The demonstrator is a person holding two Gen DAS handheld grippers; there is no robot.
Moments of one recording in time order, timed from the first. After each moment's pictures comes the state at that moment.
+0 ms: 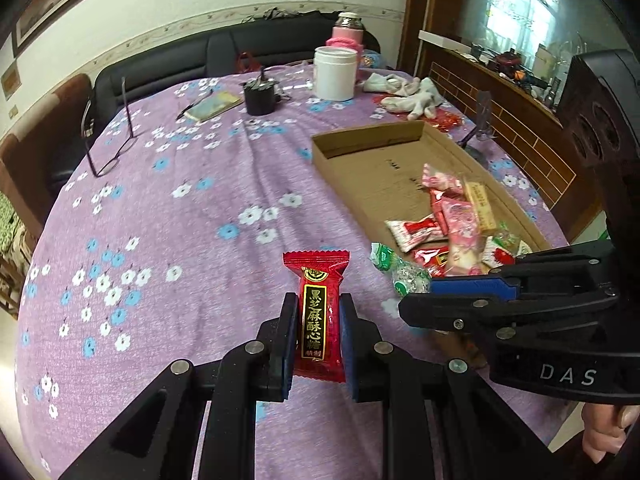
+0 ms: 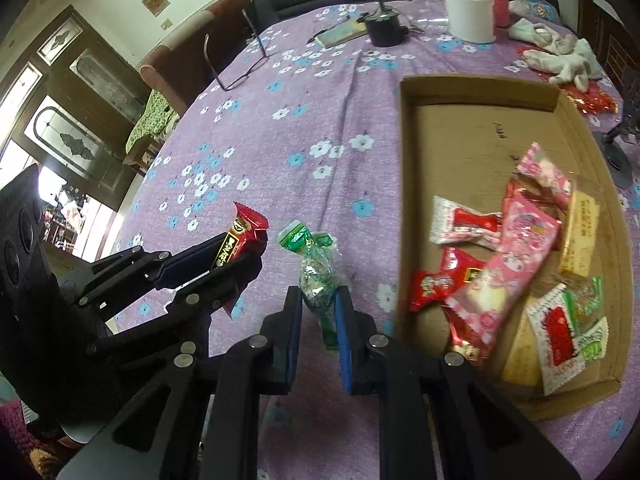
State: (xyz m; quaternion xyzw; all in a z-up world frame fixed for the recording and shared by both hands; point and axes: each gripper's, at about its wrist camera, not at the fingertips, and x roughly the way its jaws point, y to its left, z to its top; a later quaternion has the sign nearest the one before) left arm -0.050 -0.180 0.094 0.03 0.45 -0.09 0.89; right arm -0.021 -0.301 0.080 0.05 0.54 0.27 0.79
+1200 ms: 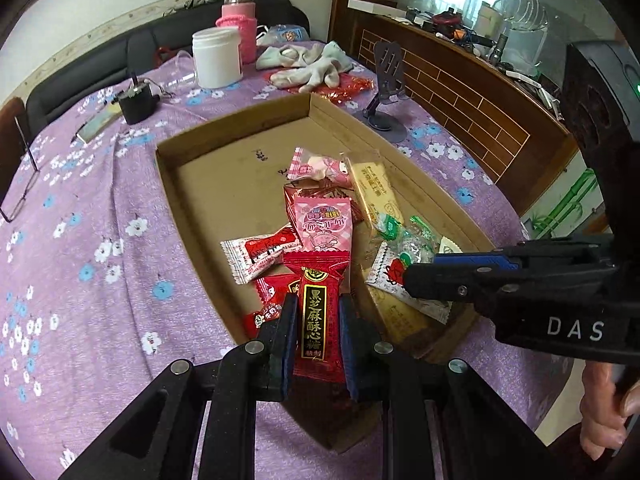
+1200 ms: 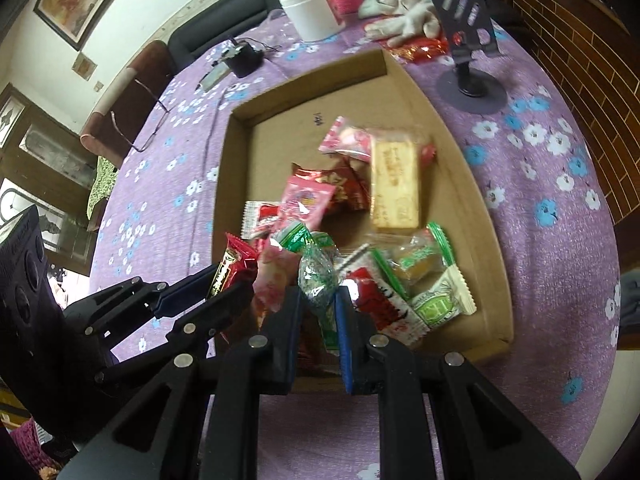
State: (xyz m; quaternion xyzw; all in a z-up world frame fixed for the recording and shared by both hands) left arm -0.017 -0.299 0.069 0.05 0.49 -0.19 0.85; right arm -0.011 -0.438 0.062 0.13 0.56 0.16 0.80
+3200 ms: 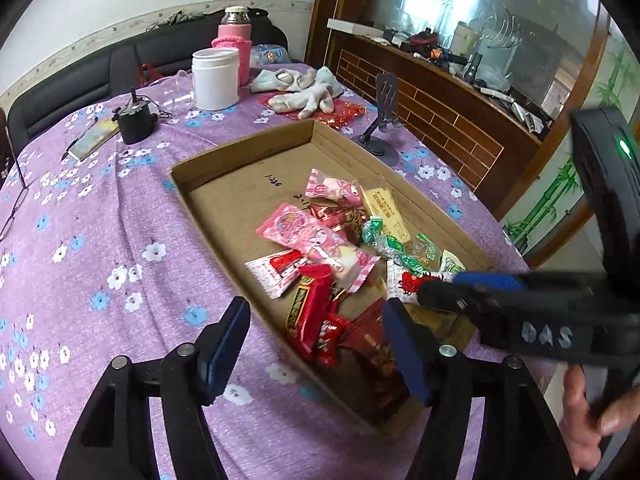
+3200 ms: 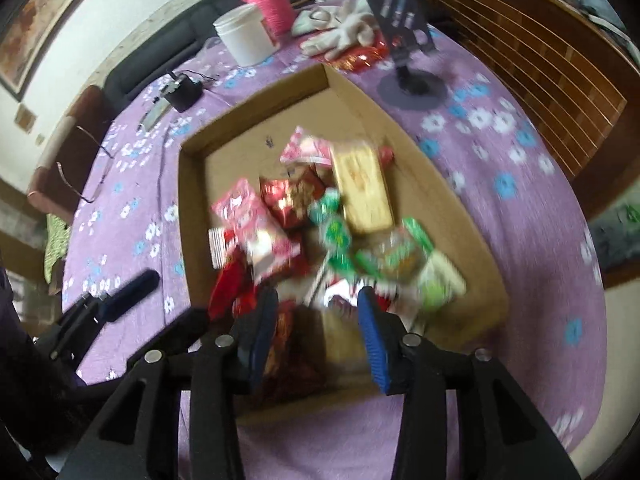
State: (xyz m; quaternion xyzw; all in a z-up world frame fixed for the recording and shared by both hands) left arm -0.012 -0.246 0.084 0.03 0.45 -0.25 0.86; right arm -0.034 -0.410 0.069 0.17 0.54 0.00 0.82
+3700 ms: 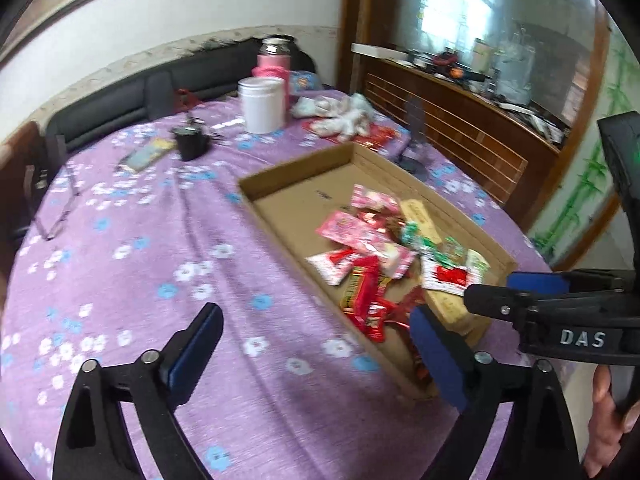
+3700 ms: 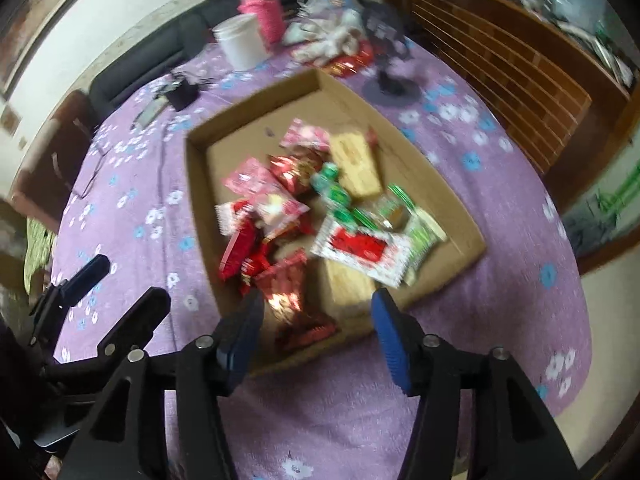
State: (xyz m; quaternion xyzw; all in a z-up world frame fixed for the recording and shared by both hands) left arm -0.044 -0.210 0.107 0.05 0.40 -0.17 0.90; right arm -0.064 -0.384 0.092 0.12 0.52 -0.01 0.85
